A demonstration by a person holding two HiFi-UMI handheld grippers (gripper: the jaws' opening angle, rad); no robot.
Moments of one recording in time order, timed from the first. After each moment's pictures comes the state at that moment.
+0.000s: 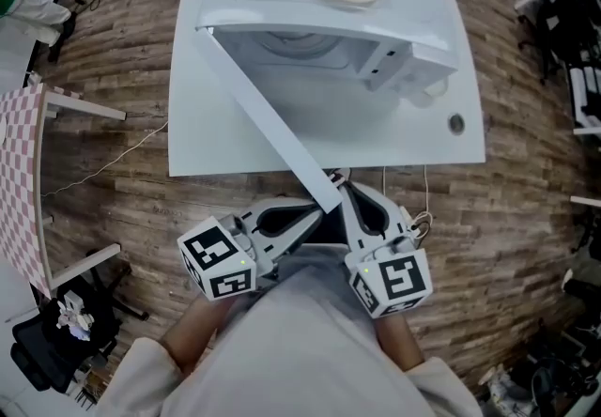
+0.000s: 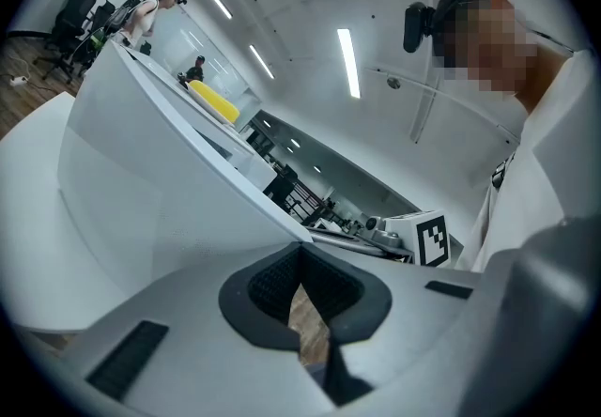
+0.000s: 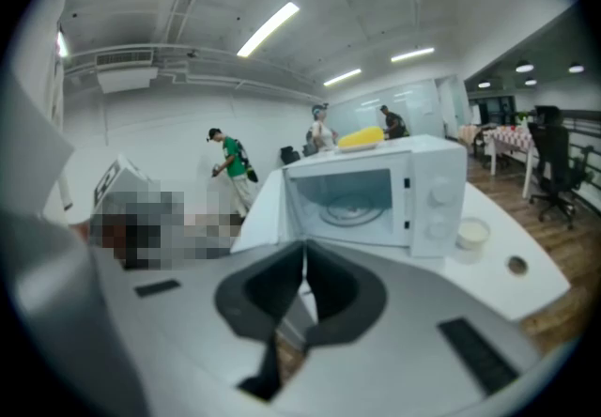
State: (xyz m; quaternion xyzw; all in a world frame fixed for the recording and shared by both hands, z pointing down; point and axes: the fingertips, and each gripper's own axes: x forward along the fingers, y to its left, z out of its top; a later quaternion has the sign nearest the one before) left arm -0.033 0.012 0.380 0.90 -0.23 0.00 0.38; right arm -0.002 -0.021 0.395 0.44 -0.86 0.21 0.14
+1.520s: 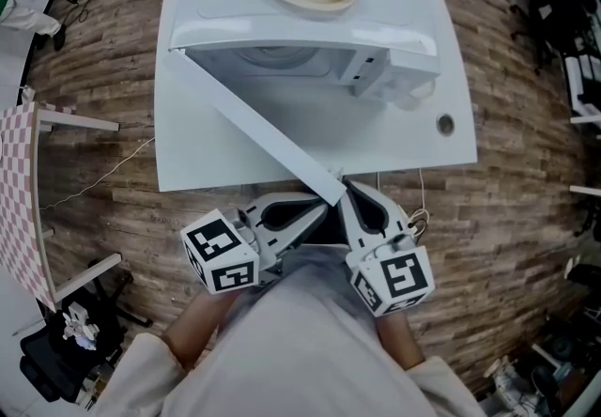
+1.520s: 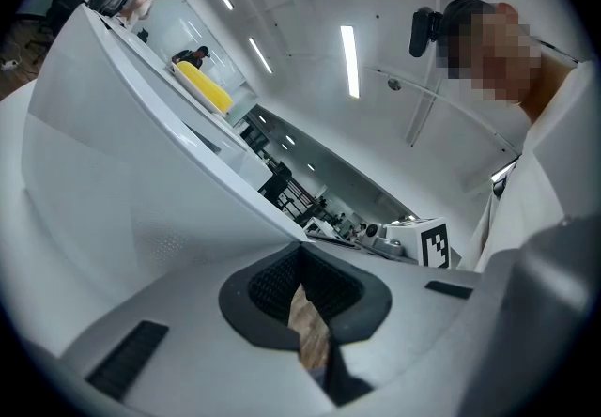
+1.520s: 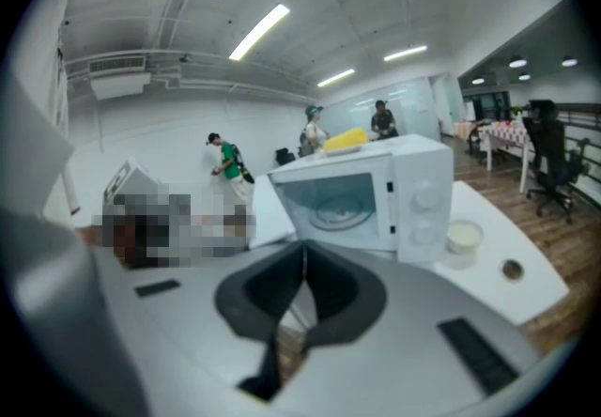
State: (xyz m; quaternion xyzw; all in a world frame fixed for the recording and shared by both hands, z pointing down) left arm 0.004 -0.023 0.379 0.90 -0.20 -0.01 0.39; right arm 0.027 -0.046 0.395 0.45 -0.85 0.23 0.13
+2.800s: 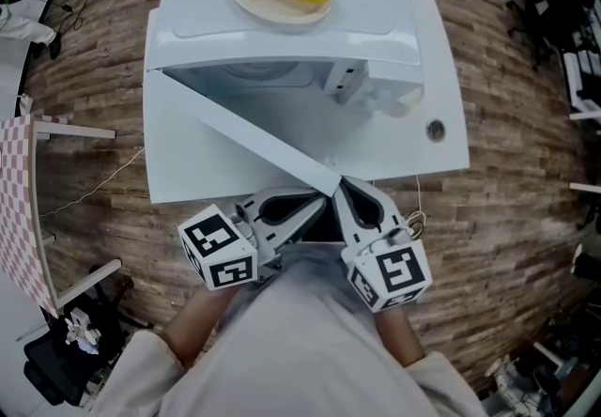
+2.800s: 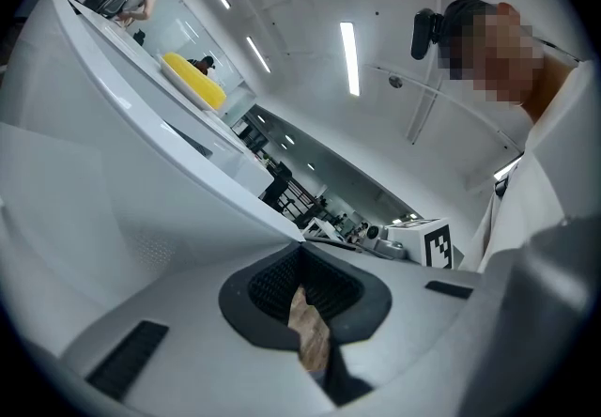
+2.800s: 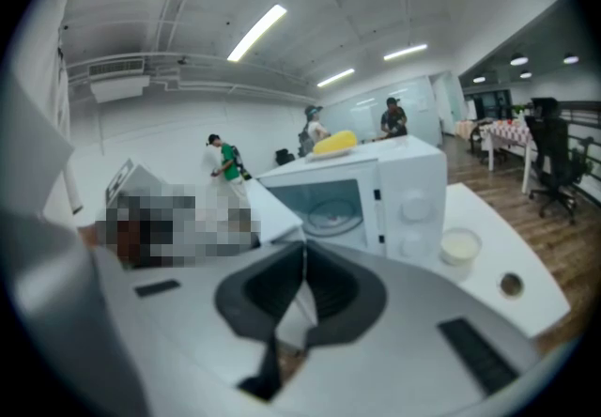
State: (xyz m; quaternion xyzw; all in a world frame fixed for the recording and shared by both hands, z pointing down) left arm 0.037 -0.056 0.378 0.90 -0.20 0.00 0.39; right arm 0.055 -0.076 0.397 0.45 -0.86 0.23 0.13
